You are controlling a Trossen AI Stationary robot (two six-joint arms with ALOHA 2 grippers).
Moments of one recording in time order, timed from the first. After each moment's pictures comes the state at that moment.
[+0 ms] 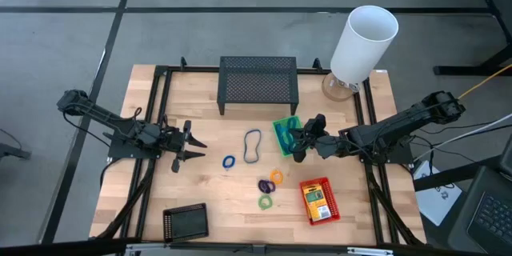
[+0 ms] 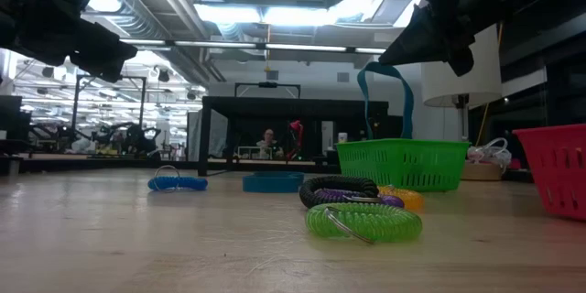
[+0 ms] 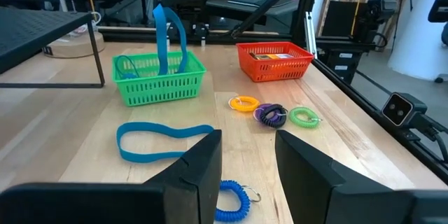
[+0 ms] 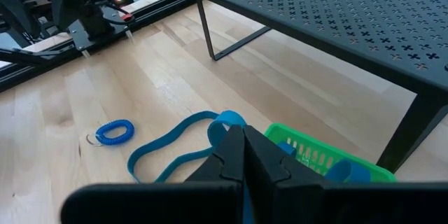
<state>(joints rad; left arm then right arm) -0.36 0.41 0.05 0.21 -0.23 -0.10 0.34 1.25 0.62 0.03 0.74 0.64</state>
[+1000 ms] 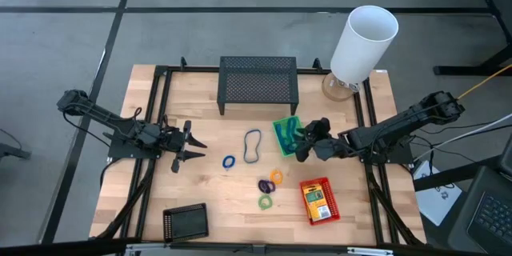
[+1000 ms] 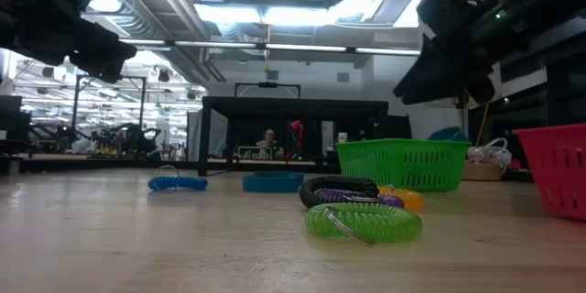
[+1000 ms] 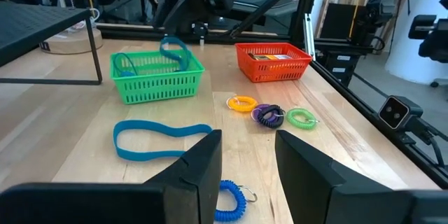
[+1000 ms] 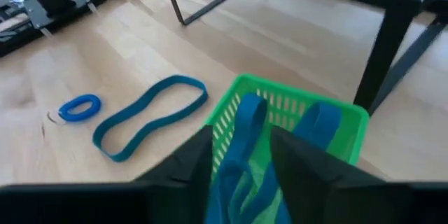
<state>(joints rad) -0.36 0.41 0.05 0.21 -0.23 -0.13 0.34 1.26 0.53 -0.01 0.74 0.81</state>
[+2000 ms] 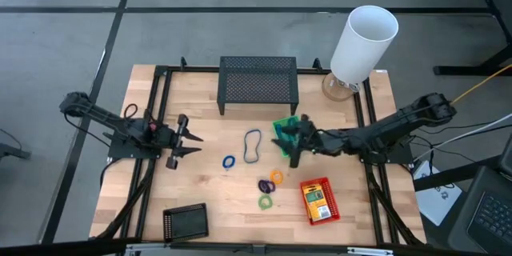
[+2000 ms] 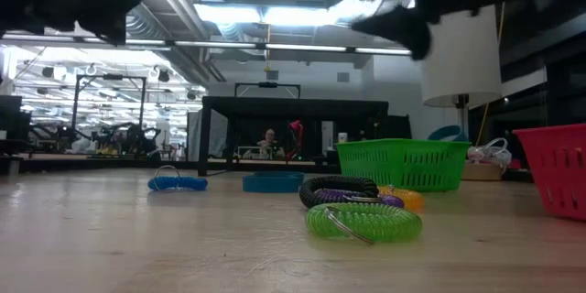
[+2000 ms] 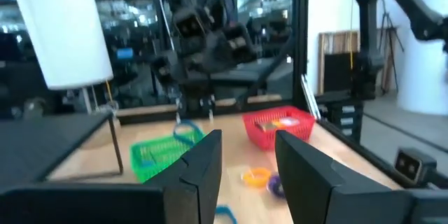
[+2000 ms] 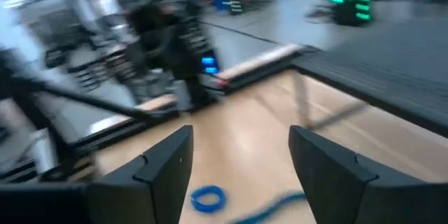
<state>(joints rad) -0.36 0.31 0.04 0.39 -0.24 0.10 0.30 1.38 0.57 0.68 0.53 0.38</state>
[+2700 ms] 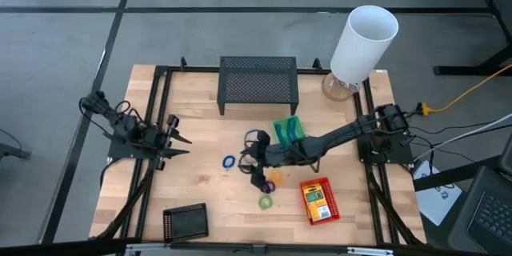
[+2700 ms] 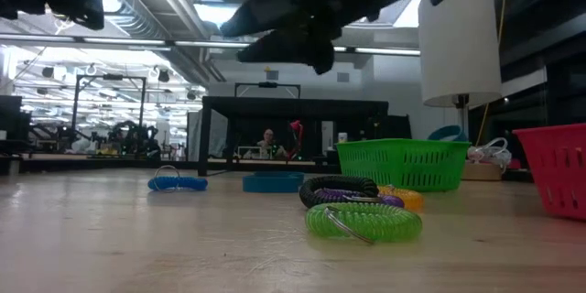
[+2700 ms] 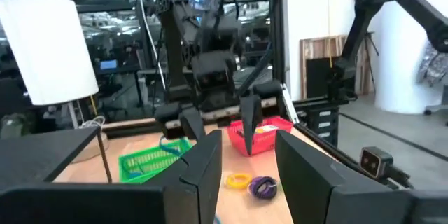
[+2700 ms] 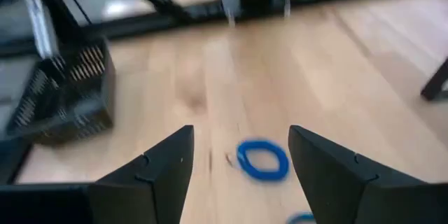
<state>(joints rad) -0.58 0.00 0.10 0.03 -0.39 0.14 0.28 1.87 1.14 0.25 0.27 0.30</state>
